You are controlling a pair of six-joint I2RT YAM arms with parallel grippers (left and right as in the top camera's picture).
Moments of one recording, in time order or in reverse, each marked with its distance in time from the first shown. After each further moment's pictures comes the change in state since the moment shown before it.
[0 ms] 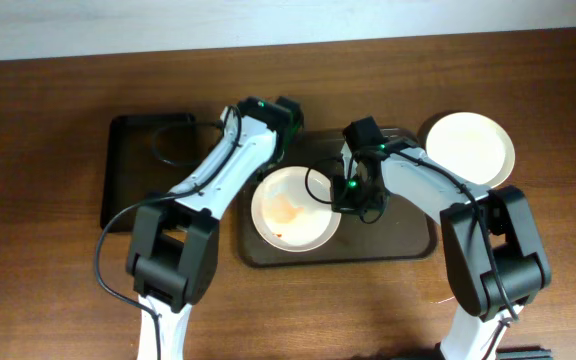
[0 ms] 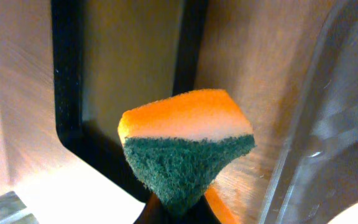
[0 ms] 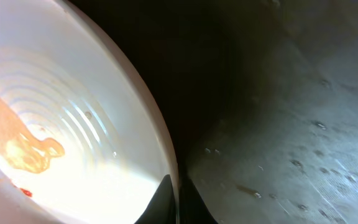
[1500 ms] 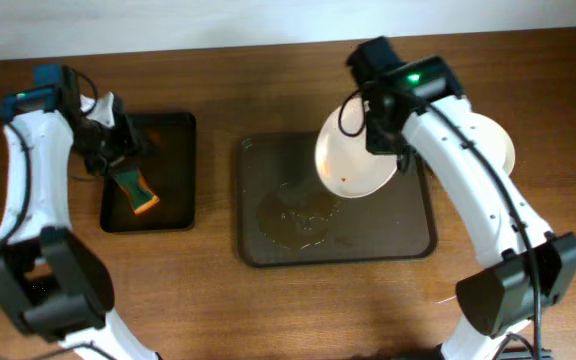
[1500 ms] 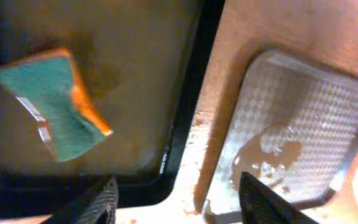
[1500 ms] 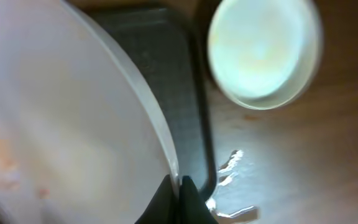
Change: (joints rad) left arm 0.734 -0.246 -0.069 0.167 1.021 0.609; right arm 0.010 -0.083 0.657 -0.693 0.592 0.109
